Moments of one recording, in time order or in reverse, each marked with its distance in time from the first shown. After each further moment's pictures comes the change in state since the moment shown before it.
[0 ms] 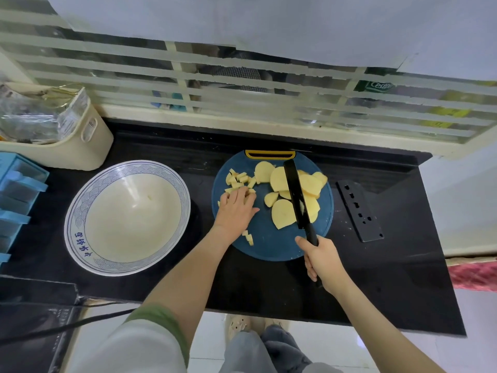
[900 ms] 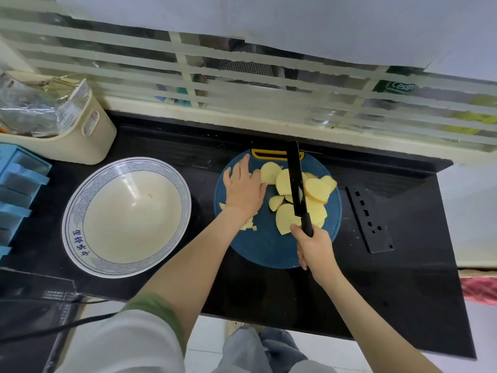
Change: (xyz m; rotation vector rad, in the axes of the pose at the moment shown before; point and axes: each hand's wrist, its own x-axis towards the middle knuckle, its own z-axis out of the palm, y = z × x) left_hand 0.055 0.009 -0.031 -0.108 -0.149 -0.324; right_hand 0.024 -0.028 0.021 0.013 0.028 -0.076
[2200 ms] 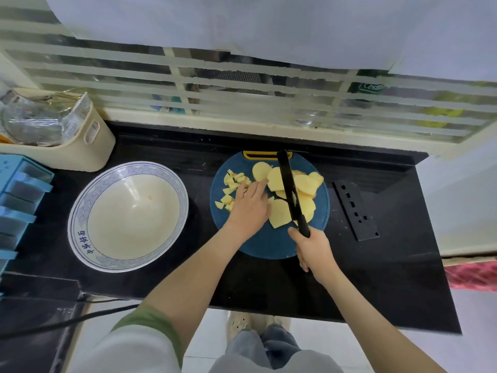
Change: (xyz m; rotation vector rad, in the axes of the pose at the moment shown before) left_hand -0.048 0.017 0.000 0.094 0.203 0.383; right_hand -0.022 0.011 -0.016 -0.053 -0.006 0.033
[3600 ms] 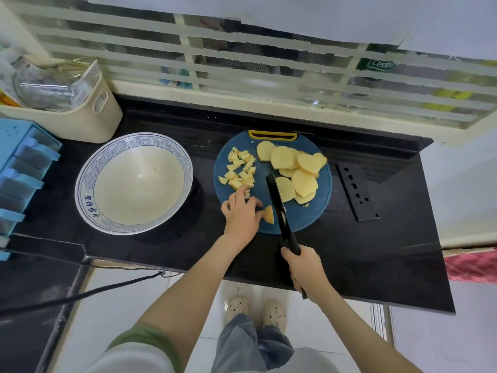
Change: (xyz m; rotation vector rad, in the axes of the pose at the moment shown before) left_hand -0.076 0.023 0.010 -0.397 -0.173 -0.430; right_hand -0.045 0.060 0.020 -0.125 -0.080 0.207
